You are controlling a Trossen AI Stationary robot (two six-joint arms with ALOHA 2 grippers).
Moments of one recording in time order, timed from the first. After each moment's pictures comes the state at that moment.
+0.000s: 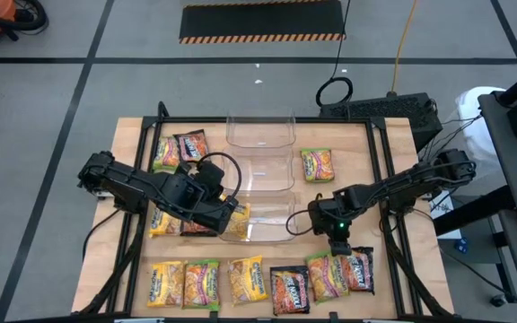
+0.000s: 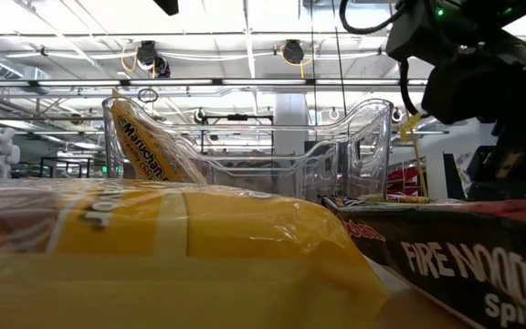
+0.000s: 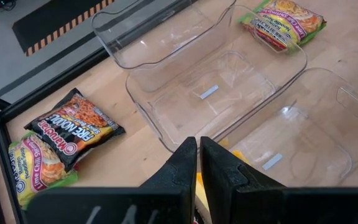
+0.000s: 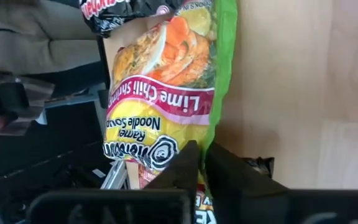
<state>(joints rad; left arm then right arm) -0.36 1.69 1.82 -1.57 -0.72 -1.24 0.20 1.44 0.65 -0.46 -0.76 0.45</state>
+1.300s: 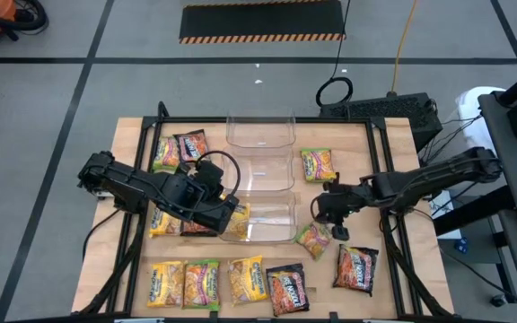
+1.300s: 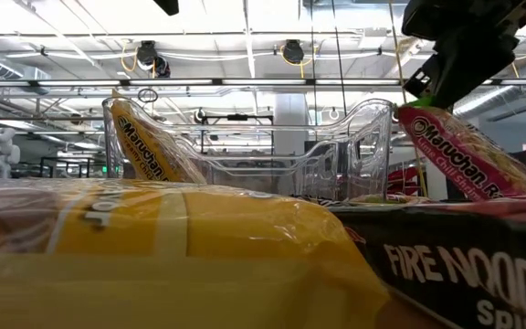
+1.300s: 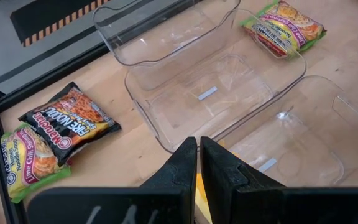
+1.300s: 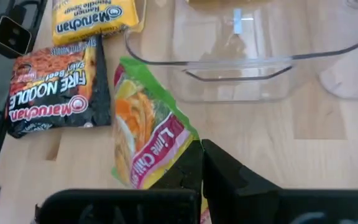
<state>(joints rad) -0.36 1.69 1.82 -1.57 -0.72 -1.29 0.19 1.06 0.67 -0.49 -0.09 0.25</state>
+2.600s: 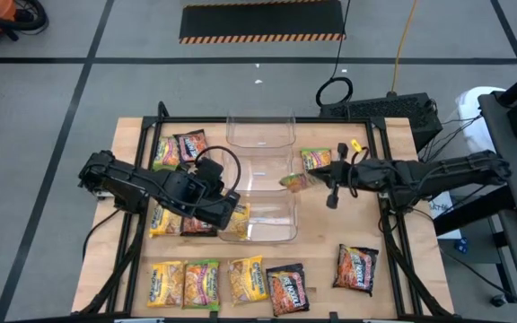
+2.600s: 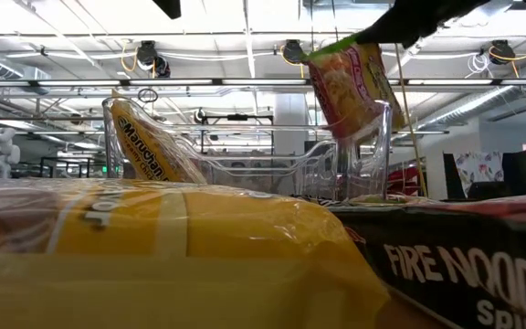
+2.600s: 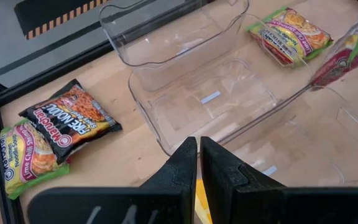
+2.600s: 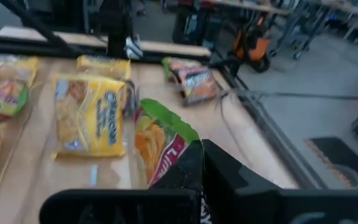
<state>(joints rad) -0.33 1.69 1.82 -1.57 -0.72 -1.32 0.10 0.86 0.67 -0.15 0.37 -0.07</state>
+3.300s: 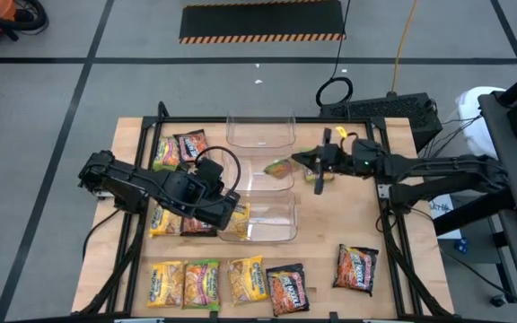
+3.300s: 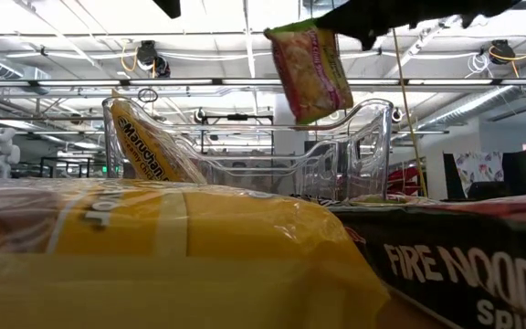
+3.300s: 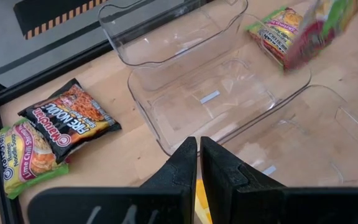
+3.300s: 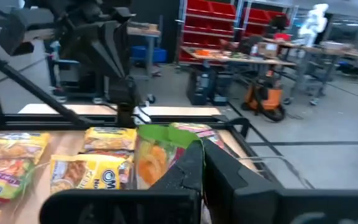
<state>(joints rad) -0.33 1.69 1.82 -1.57 -0.72 -1.32 -0.13 1.03 0.67 0.29 0.04 -0.09</state>
